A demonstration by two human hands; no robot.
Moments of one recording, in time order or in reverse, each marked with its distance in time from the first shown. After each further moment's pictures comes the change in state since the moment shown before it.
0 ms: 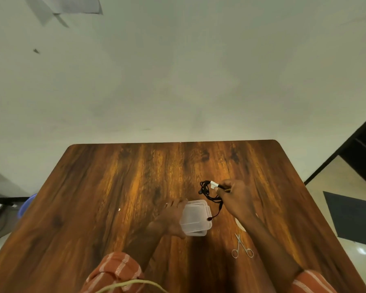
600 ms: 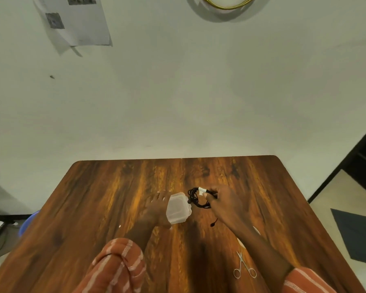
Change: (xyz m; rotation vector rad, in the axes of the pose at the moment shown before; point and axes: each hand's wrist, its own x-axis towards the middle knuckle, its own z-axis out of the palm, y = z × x) left_hand 0.011 -0.032 -0.058 0.203 0.114 -0.256; right_hand -0.002 -0.034 -0.005 -0.104 -0.039 -0.175
